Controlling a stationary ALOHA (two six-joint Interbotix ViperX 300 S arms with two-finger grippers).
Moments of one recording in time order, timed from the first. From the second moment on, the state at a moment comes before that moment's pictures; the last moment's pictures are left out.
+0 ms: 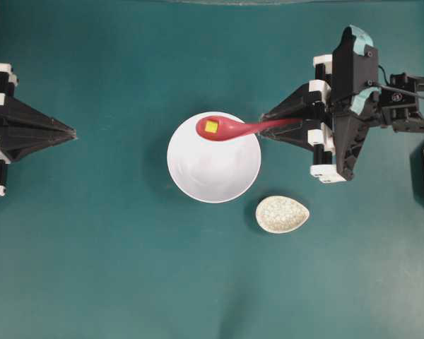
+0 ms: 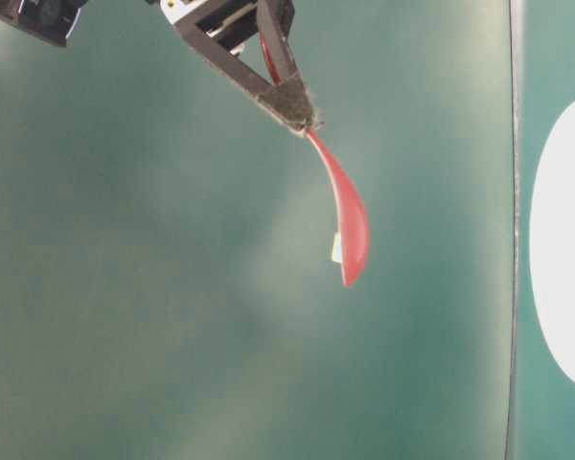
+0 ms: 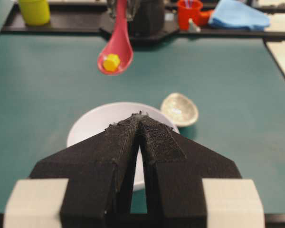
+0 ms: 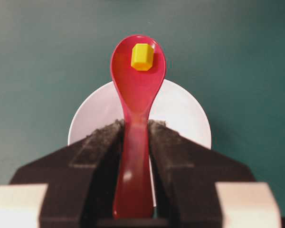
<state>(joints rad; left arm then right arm) 0.00 -0.97 1.17 0.01 -0.14 -0.01 -0.07 -0.42 0.76 0.12 0.09 -0.04</state>
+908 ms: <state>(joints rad) 0.00 -0.97 1.17 0.01 -0.14 -0.01 -0.07 -0.42 0.76 0.12 0.05 -0.04</state>
